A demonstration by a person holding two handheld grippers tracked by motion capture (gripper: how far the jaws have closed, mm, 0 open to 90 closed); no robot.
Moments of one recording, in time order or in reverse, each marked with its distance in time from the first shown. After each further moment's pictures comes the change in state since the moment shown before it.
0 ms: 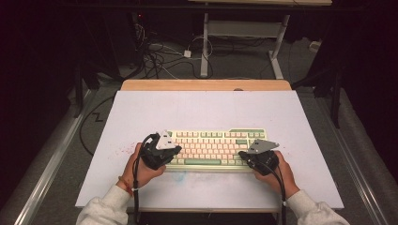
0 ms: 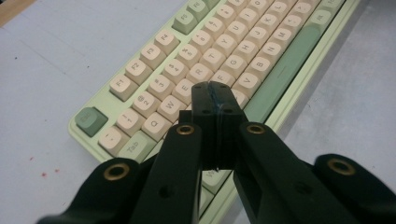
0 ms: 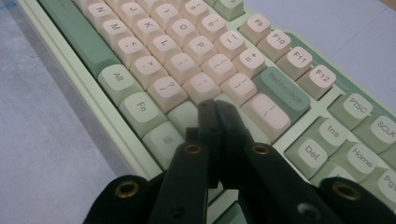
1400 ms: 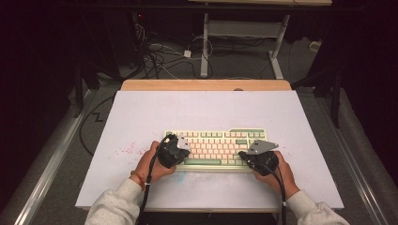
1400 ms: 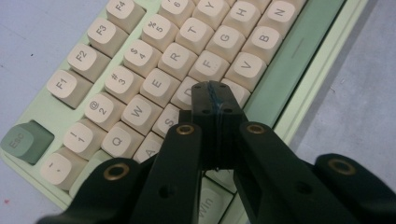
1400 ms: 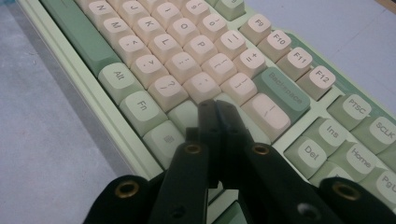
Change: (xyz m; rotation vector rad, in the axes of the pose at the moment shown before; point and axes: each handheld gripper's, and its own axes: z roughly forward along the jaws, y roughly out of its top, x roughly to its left) left arm -0.004 0.011 0.045 0.165 -0.024 0.073; right arm 0.001 0.000 0.000 0.002 -0.008 -0.011
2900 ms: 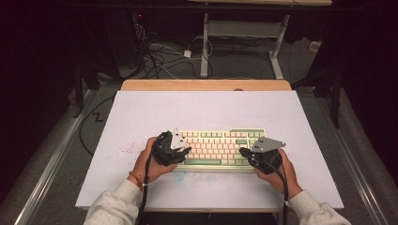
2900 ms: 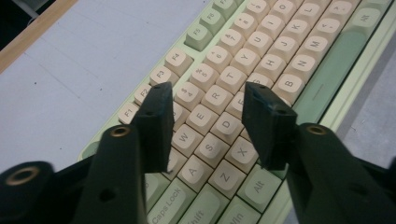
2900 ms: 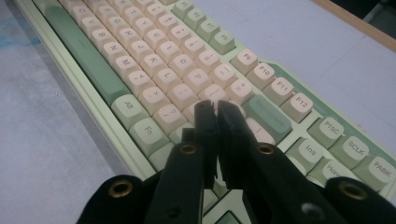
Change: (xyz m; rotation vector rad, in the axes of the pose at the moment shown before) left arm 0.000 -0.003 -0.018 -0.165 0.138 -0.020; right arm -0.004 0.008 -0.017 -0.086 0.005 0.019
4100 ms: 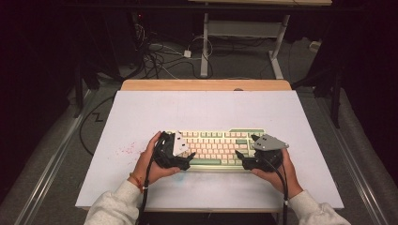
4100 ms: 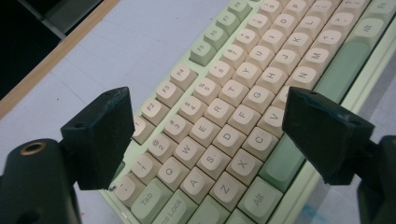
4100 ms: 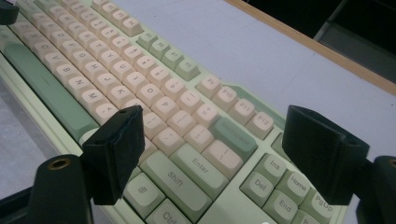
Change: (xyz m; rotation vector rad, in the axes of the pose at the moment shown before) left arm -0.012 -0.002 -0.002 -0.062 0.075 0.041; right arm 0.001 0.004 -0.001 -0.084 -0.123 0.045
